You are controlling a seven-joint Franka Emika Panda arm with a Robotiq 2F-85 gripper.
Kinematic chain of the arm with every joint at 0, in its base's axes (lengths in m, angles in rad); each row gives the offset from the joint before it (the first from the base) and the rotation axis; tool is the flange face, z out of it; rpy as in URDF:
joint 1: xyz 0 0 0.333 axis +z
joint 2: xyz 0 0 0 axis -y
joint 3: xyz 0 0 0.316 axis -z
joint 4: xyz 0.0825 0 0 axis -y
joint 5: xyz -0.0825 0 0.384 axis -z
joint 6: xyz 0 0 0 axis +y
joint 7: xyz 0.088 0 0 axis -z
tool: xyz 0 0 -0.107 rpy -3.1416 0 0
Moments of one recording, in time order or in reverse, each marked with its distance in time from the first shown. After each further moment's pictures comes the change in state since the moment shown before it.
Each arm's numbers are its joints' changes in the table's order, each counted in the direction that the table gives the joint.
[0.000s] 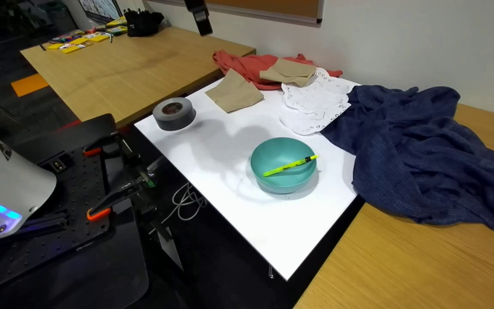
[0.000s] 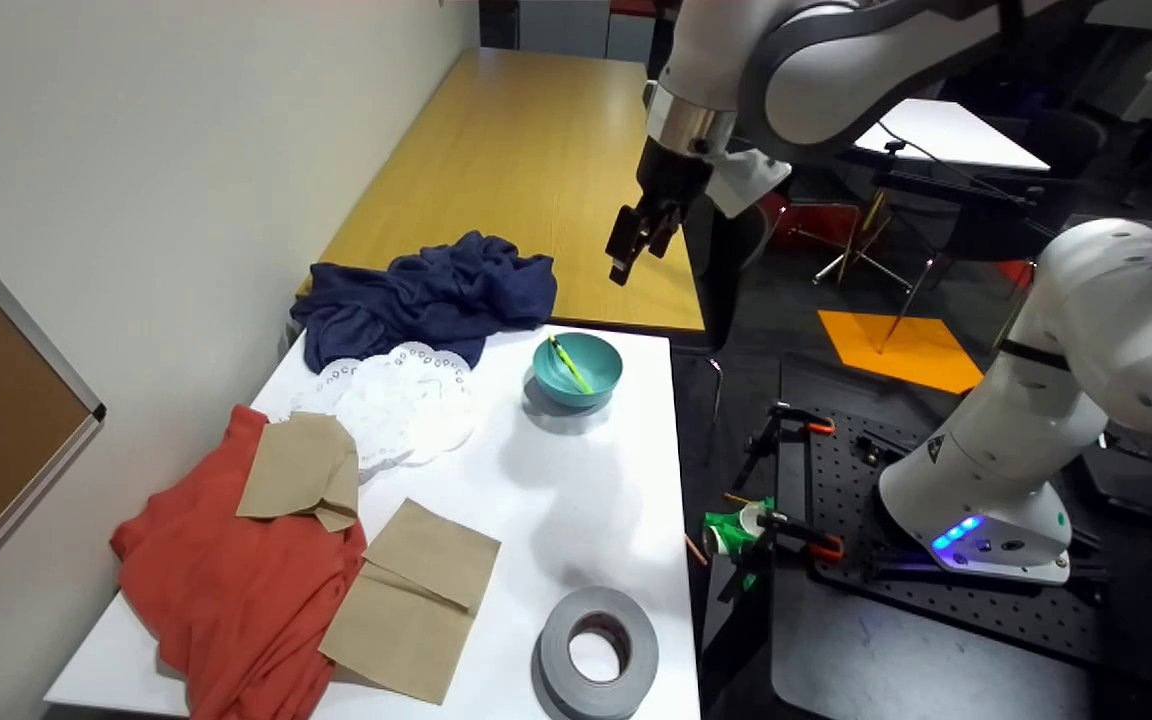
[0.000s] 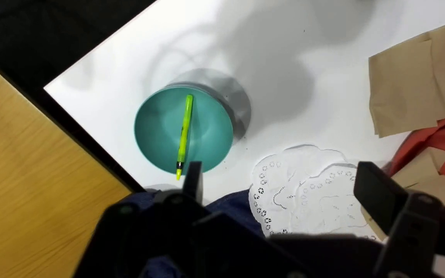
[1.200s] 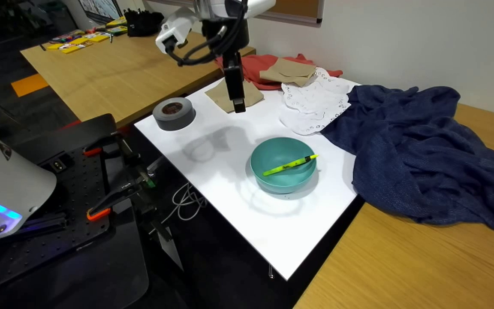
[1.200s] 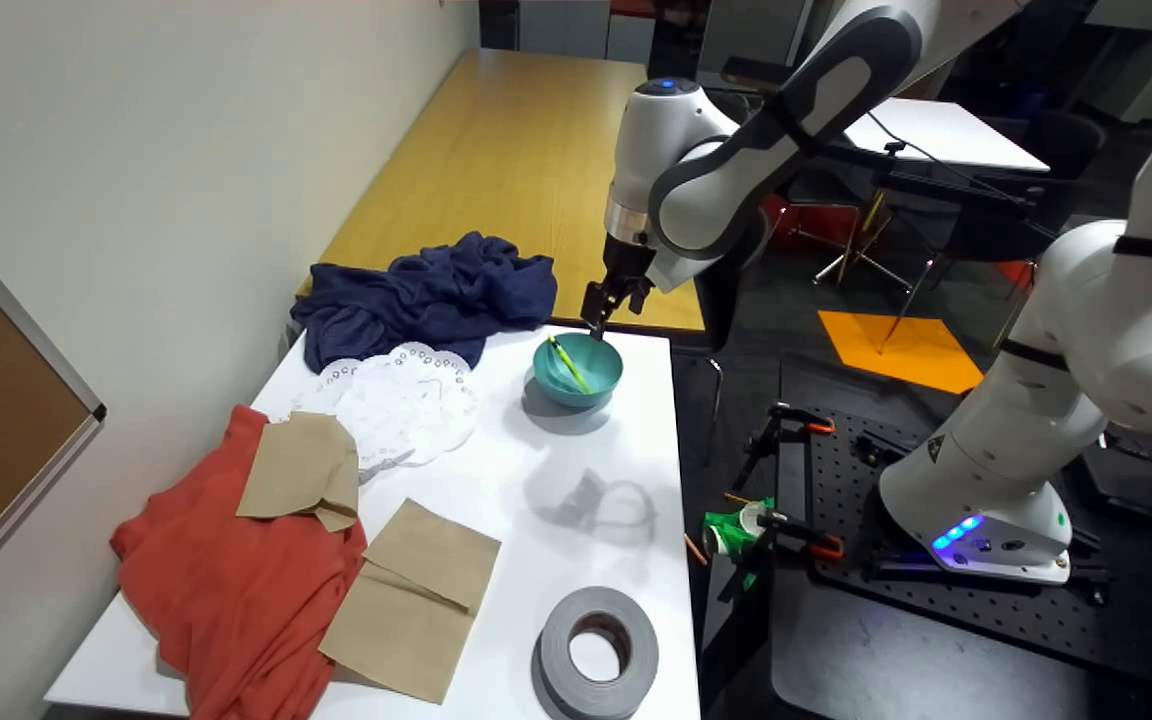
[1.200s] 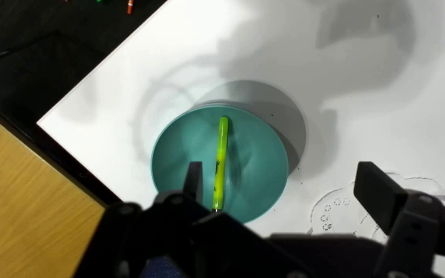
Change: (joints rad) arm -0.020 -0.411 0.069 0.082 0.003 -0.232 0.004
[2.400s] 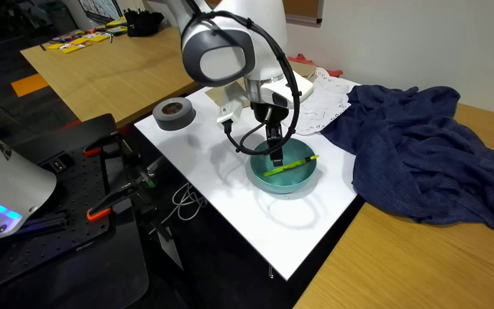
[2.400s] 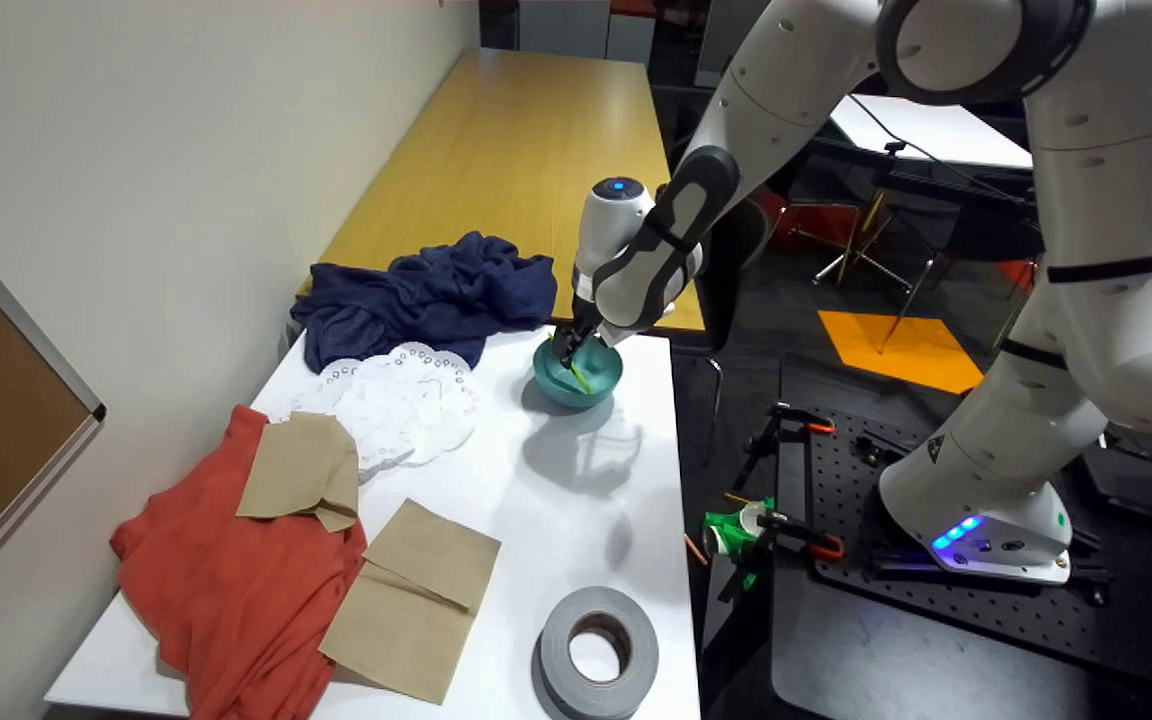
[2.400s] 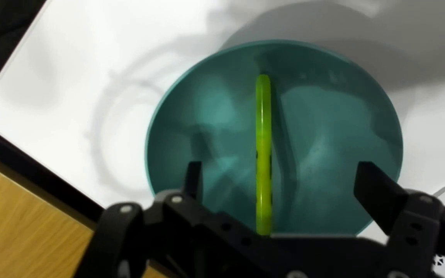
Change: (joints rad) arm -0.008 -0.494 0.056 0.263 -0.077 -0.263 0.004
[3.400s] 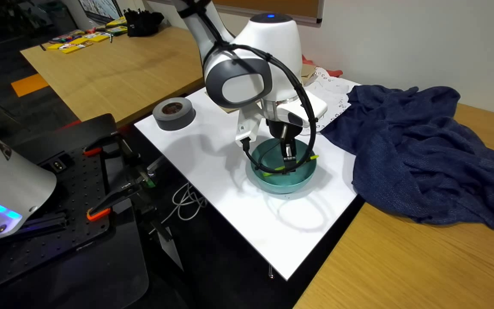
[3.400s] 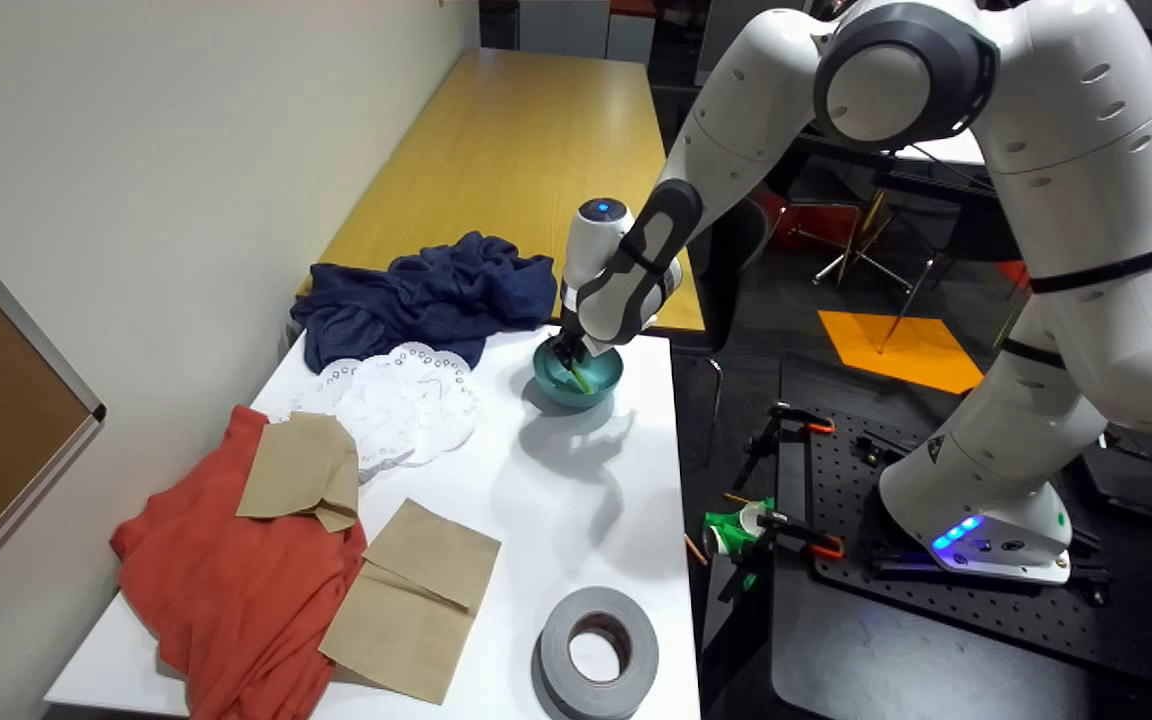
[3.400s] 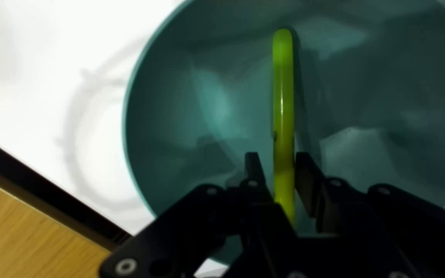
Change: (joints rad) arm -0.023 -0.155 0.000 0.141 -0.011 -0.038 -0.001
